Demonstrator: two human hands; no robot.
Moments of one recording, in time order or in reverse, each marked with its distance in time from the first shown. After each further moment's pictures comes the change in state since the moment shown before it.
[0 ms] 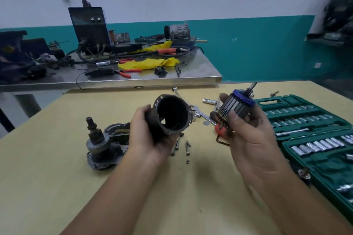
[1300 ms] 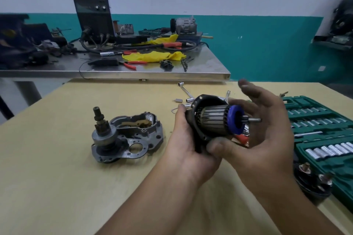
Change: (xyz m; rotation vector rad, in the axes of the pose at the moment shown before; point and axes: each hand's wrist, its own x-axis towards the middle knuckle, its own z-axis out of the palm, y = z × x) left_hand -0.027 -0.042 0.021 -0.166 -0.130 -0.343; right_hand -0.025 0.005 0.024 -0.688 -0.156 -0.530
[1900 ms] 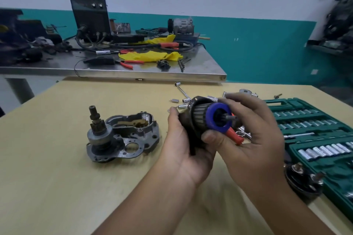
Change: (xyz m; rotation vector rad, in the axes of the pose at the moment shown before) left_hand 0.003 0.000 -0.002 0.134 0.146 0.122; right_hand -0.001 0.002 0.001 -0.329 0.041 -0.155
